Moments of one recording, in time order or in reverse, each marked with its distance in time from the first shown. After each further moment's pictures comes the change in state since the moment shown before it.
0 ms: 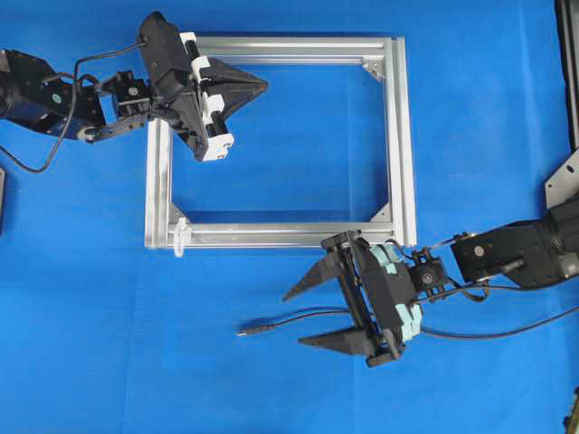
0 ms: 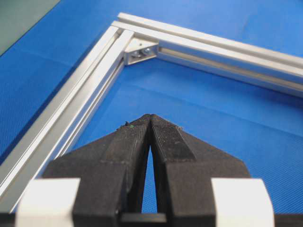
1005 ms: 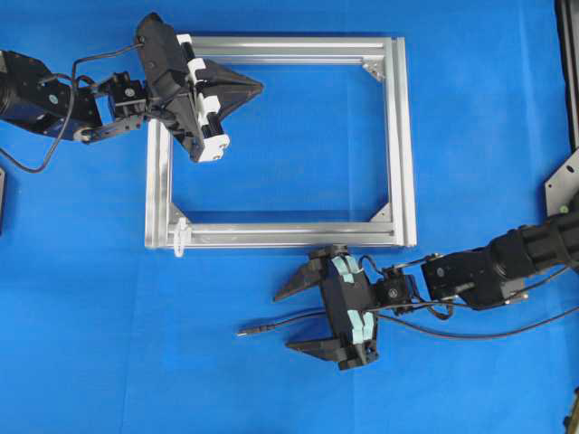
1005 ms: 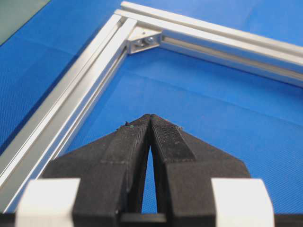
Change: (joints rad) left arm 0.003 -0.003 0.020 0.000 0.003 -0.006; right arm 0.032 0.242 -0.086 0.156 -0.034 0.012
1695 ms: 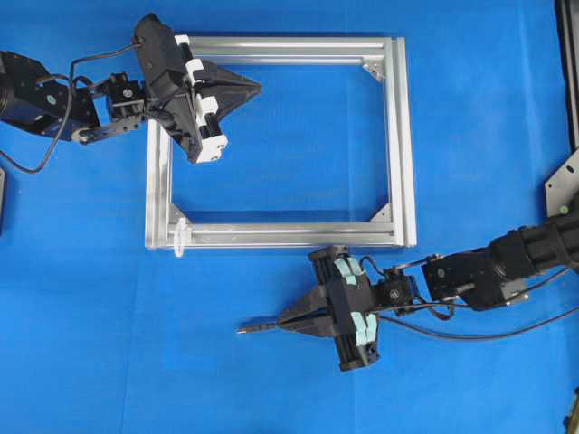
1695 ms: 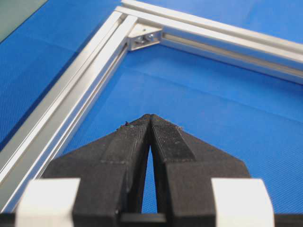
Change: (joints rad) left arm 0.000 -0.003 0.008 -0.002 0.000 -0.005; right arm 0.002 0.002 0.005 -0.009 -0.025 -0.009
